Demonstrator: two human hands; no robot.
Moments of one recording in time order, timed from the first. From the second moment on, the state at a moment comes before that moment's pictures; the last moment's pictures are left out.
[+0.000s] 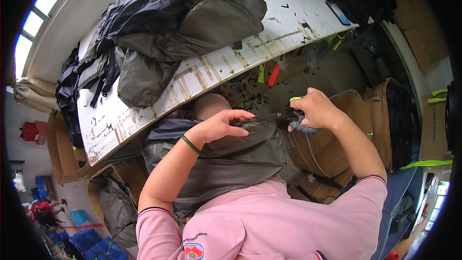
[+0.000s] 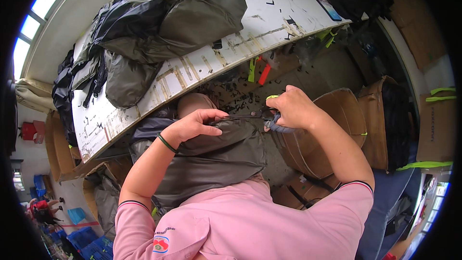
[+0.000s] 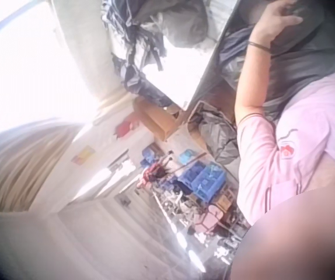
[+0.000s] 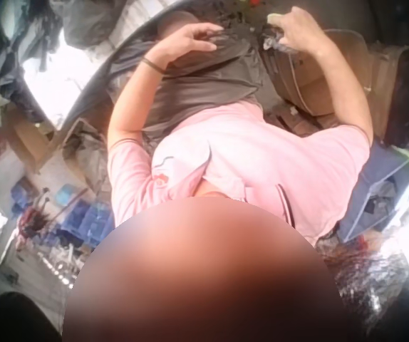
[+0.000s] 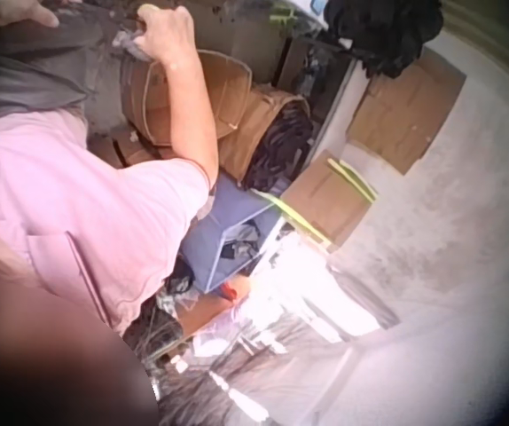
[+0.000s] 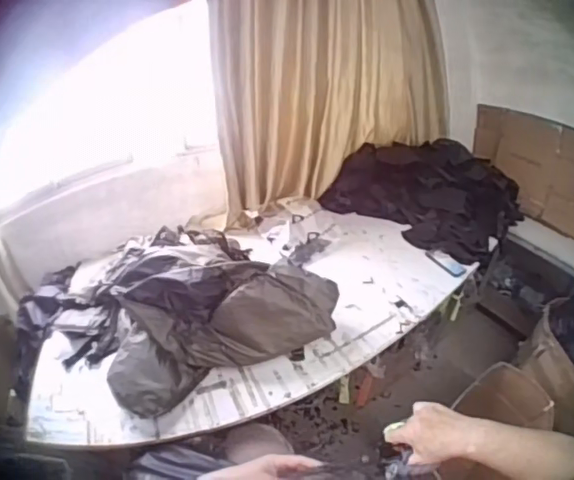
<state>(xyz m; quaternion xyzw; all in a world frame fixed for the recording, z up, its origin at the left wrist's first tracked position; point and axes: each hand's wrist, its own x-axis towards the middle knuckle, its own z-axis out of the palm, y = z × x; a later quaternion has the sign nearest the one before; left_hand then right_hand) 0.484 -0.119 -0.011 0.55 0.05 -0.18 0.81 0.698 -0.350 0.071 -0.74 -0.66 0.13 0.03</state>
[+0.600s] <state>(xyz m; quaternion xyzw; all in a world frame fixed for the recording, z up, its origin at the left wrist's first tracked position) 0.383 -0.069 0.010 0.93 0.11 0.06 0.35 0.670 -0.309 0.039 -0.70 -0.47 0.40 0.35</state>
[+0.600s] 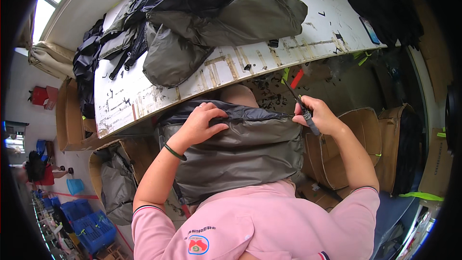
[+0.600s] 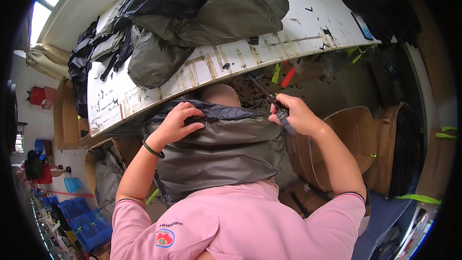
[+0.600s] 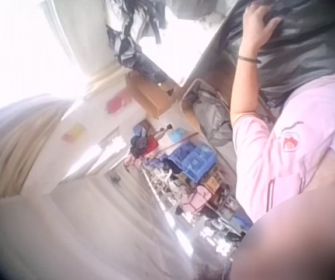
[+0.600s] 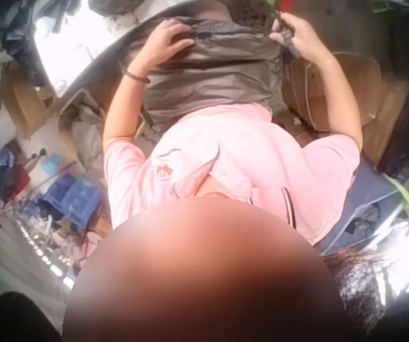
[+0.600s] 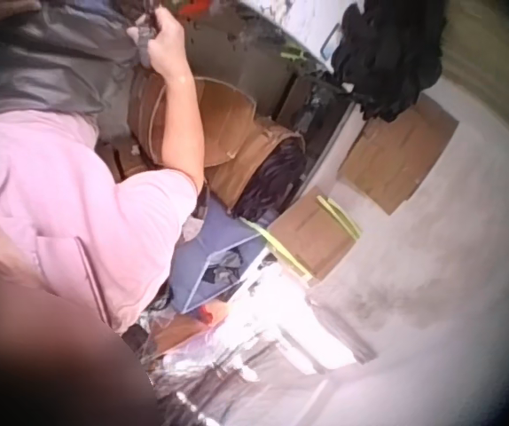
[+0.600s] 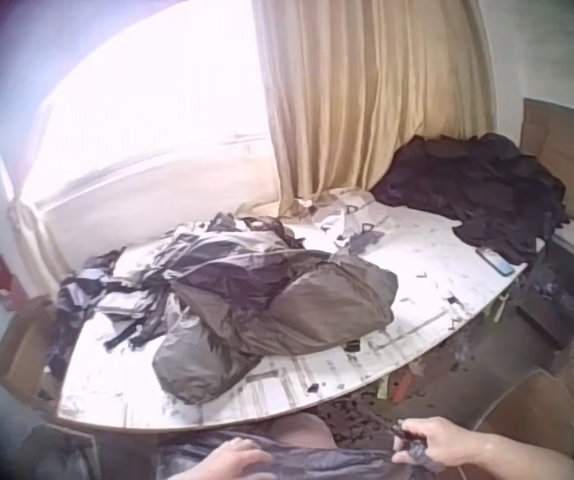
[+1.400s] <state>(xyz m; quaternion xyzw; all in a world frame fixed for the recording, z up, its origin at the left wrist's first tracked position) 0.369 -0.106 -0.010 0.56 0.19 0.01 0.81 0.649 -0.243 0.102 -0.62 -0.76 0.19 -0.04</state>
